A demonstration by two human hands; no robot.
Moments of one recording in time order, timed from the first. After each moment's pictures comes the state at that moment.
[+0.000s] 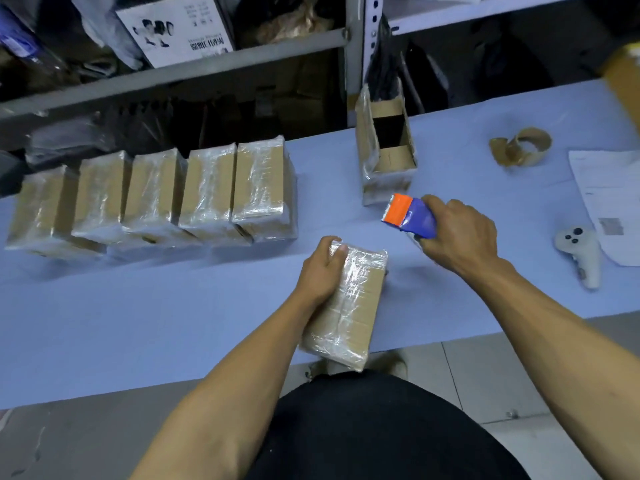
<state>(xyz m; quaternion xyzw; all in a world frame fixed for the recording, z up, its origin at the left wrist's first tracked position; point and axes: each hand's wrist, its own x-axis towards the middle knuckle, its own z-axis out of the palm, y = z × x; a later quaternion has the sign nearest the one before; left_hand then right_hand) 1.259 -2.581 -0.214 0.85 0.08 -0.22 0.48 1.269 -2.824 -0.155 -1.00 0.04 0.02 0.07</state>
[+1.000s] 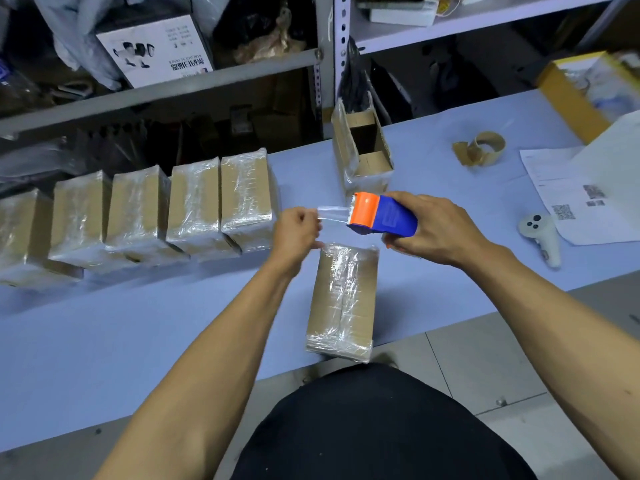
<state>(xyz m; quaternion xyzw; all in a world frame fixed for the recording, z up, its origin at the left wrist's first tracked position) 1.304 -2.571 -0.156 0.80 0.08 -0.12 0.58 1.246 -2.813 -0.117 -0.98 -0.07 0.00 0.19</state>
